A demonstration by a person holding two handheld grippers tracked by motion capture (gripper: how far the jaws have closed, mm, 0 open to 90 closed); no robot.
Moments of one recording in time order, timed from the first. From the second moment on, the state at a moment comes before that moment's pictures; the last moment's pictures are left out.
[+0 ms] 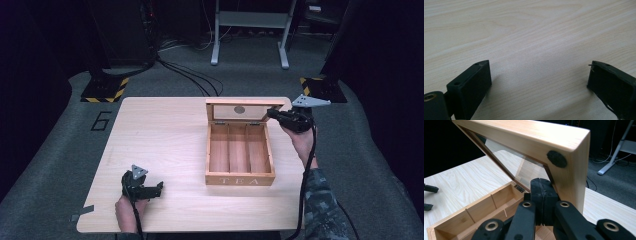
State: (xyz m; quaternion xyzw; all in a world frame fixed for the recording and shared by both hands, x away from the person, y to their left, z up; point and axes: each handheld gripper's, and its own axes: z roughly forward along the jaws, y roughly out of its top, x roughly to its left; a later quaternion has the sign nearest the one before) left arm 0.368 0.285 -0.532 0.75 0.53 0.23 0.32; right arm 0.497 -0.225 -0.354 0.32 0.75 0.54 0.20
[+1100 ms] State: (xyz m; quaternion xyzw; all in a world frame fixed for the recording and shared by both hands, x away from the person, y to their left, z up) left arm 0.368 0.285 -0.532 0.75 0.53 0.23 0.33; right arm 0.466 -0.232 -0.379 0.31 0.75 0.55 0.18
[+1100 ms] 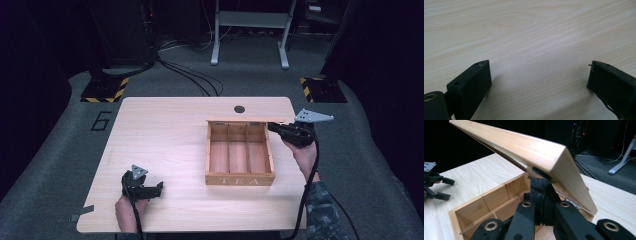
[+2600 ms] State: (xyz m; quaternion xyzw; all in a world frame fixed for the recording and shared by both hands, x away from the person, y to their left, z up) left arm 0.368 0.285 -0.531 0.75 0.53 0.23 0.33; right arm 0.413 -0.237 -0.450 0.33 0.76 0.54 0.14
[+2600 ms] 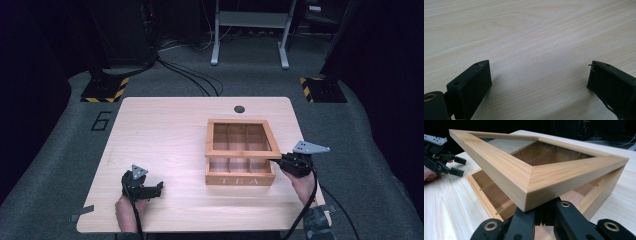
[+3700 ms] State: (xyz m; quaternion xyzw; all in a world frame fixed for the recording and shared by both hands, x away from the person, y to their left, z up) left arm 0.368 0.285 -0.531 0.75 0.53 0.23 0.32; right arm 0.391 -0.237 -0.485 0.35 0.76 0.53 0.14
